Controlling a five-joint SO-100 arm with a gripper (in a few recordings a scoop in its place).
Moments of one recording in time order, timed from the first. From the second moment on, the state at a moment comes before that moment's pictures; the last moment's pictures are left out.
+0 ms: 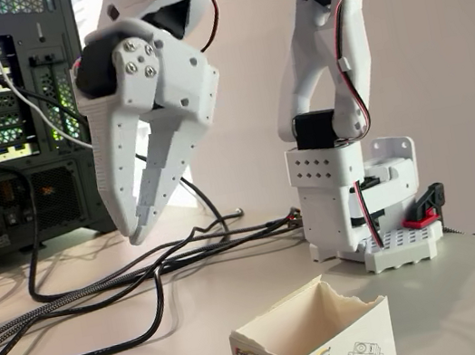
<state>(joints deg) -1.8 117.2 111.4 73.2 -1.7</state>
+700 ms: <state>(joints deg) -0.1 164.0 148.6 69.4 -1.8</state>
